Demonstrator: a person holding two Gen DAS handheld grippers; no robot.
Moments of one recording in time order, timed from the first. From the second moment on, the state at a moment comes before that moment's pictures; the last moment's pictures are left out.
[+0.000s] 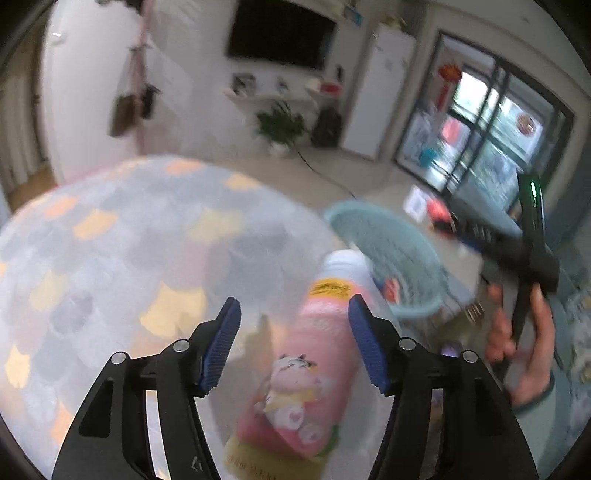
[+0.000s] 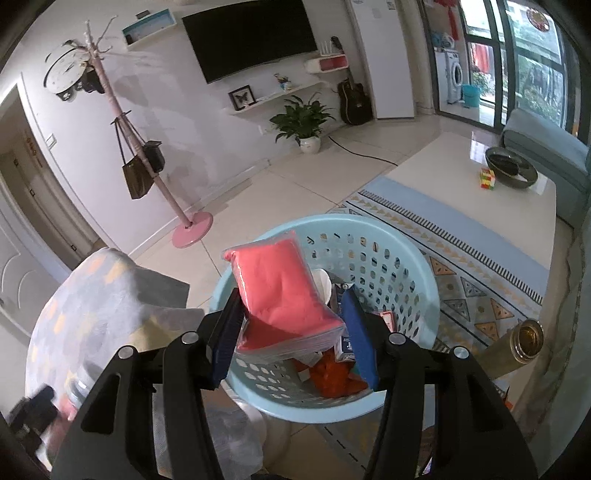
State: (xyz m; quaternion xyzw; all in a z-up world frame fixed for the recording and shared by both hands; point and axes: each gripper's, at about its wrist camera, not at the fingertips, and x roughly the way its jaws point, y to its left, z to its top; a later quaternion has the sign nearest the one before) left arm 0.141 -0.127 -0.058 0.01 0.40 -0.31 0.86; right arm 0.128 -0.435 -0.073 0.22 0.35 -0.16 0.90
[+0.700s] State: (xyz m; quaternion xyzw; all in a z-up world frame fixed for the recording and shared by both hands) left arm 0.139 -0.165 -0.042 0.06 0.40 -0.36 0.84; right arm 0.113 -0.430 -0.042 0.19 0.32 -0.16 0.92
